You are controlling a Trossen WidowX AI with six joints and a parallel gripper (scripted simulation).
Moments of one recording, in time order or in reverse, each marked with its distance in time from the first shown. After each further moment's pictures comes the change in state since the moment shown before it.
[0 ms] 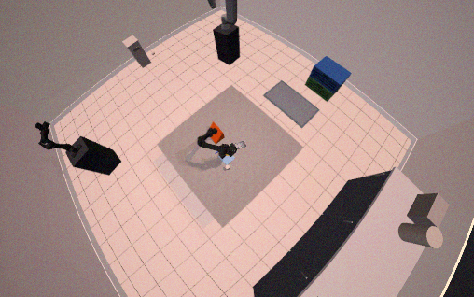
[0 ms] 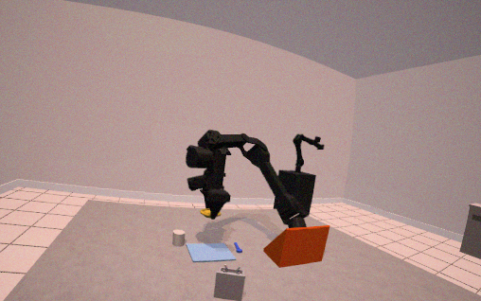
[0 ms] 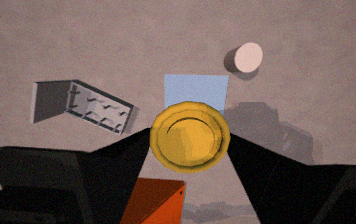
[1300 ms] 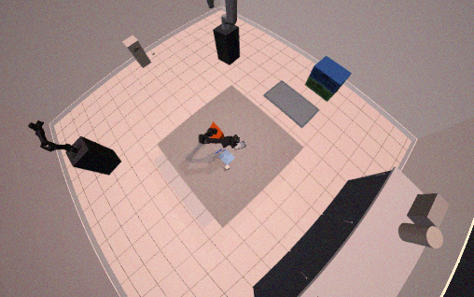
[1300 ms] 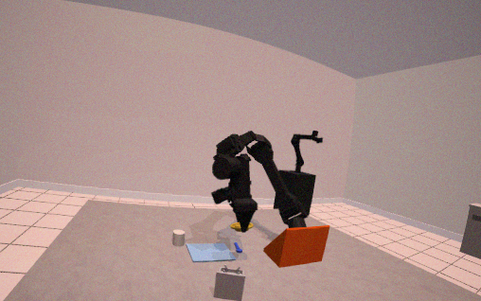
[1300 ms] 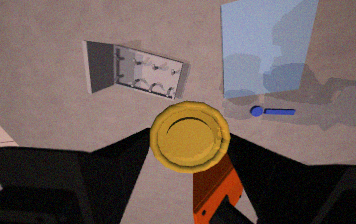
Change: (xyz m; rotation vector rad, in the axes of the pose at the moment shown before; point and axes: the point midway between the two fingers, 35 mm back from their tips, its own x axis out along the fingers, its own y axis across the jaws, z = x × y) arm 0.008 0.095 -0.071 0.207 0.146 0.121
